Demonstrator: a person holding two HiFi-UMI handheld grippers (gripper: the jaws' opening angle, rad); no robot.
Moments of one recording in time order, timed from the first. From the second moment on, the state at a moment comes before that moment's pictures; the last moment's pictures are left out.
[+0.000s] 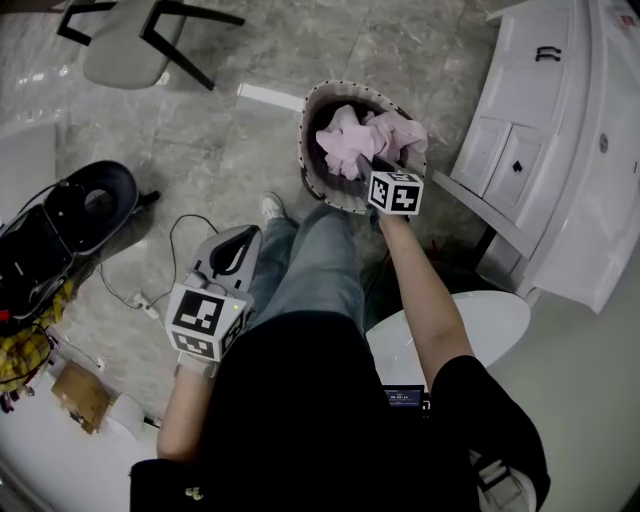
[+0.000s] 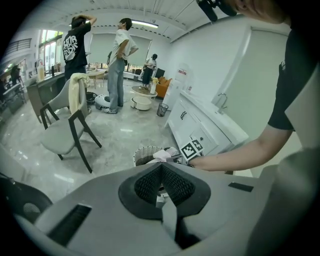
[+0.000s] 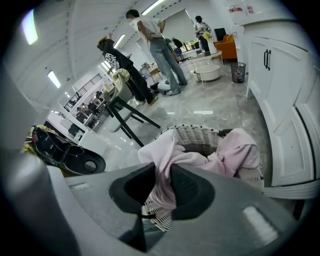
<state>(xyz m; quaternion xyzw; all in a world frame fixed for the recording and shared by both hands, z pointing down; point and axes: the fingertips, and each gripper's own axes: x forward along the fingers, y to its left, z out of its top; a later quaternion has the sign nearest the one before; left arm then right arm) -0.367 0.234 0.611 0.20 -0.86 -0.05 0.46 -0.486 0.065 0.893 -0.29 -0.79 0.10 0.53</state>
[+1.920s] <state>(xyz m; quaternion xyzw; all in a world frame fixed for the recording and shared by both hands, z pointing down) -0.377 0.262 0.549 0.20 -0.89 -0.09 0.39 -0.457 0.116 0.768 -0.36 -0.77 0.01 0.52</state>
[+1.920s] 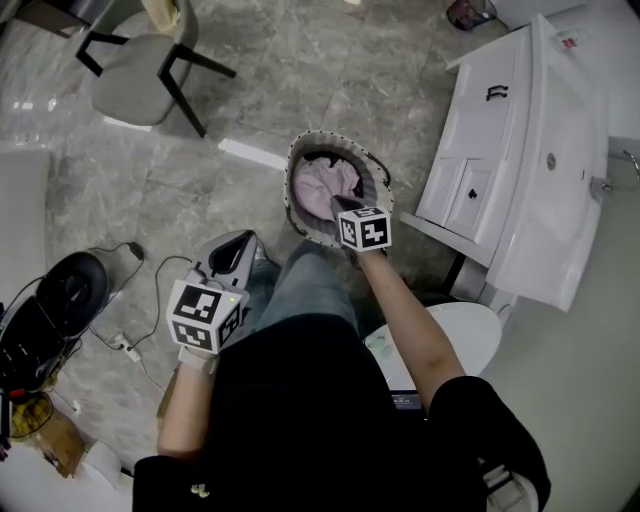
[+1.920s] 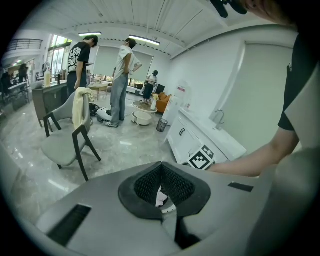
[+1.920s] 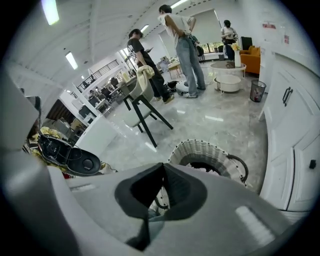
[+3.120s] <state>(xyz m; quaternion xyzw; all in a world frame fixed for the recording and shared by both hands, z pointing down) -0.411 0.299 0.329 0.24 -0.95 -0.05 0.18 -0.460 0.131 0.342 -0.39 -0.90 0.04 0.21</state>
